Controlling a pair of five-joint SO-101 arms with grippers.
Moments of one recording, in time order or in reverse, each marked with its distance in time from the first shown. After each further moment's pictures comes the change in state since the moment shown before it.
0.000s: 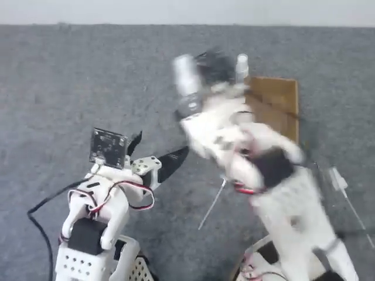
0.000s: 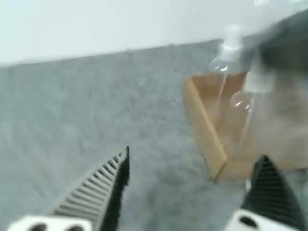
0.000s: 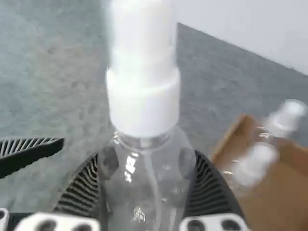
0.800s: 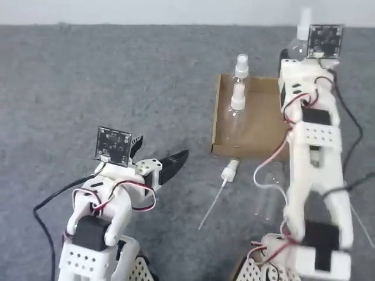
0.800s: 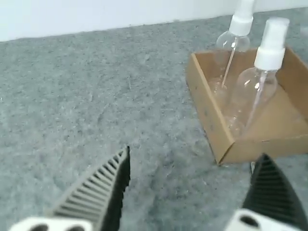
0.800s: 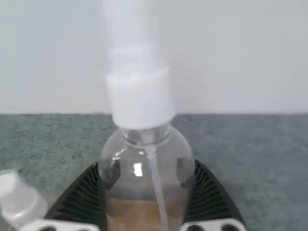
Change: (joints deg) left arm -0.3 0.0 4.1 0.0 0.1; right arm 35.7 33.5 12.5 -57.5 1.1
